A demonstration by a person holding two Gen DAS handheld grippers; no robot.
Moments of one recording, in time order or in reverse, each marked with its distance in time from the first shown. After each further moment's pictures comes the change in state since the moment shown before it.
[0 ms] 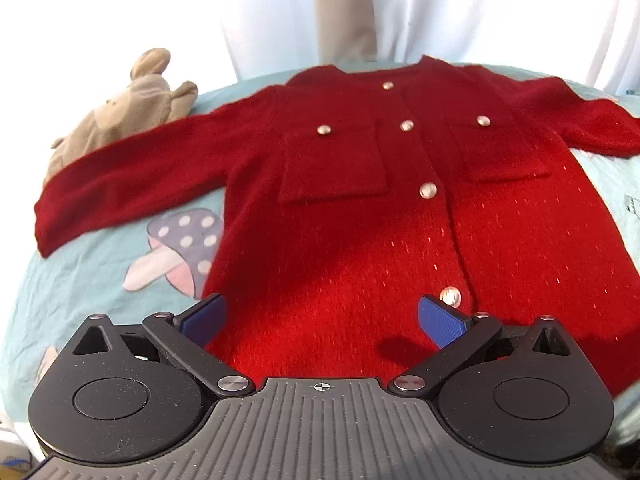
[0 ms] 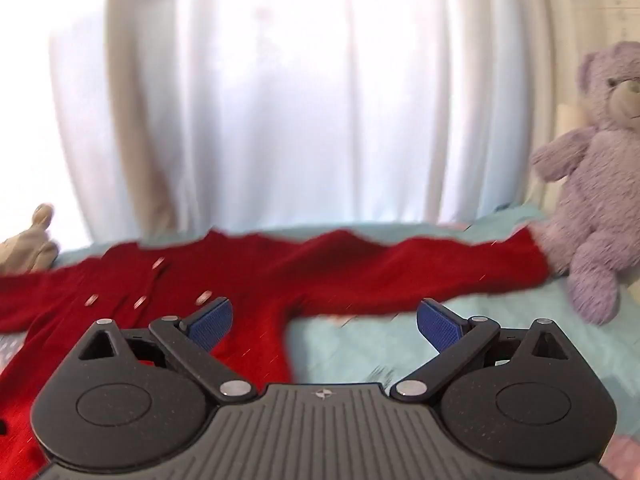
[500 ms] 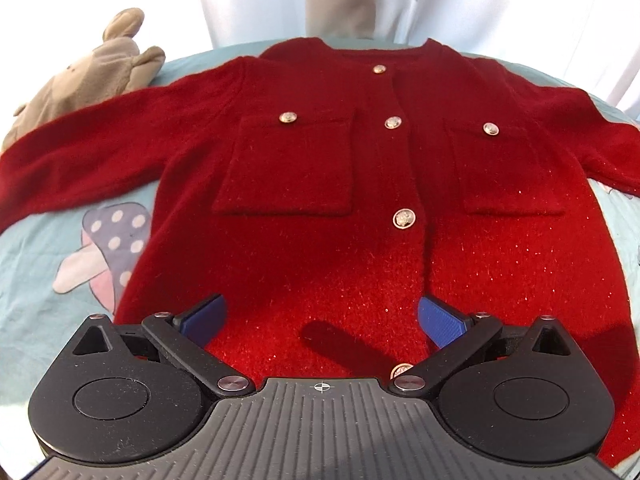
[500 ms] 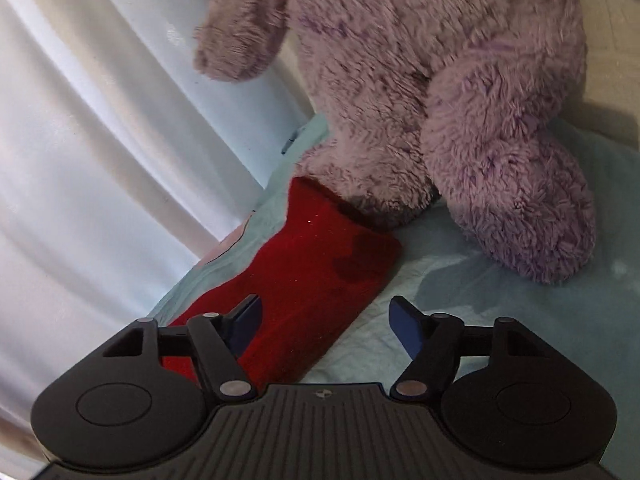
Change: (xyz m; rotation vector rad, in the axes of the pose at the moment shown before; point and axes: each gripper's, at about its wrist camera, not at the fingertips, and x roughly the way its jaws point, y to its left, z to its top) left arm 0.066 -0.033 0.033 -0.102 0.112 -0.059; right arm 0.172 -0.237 -0.020 0.748 0.117 -0.243
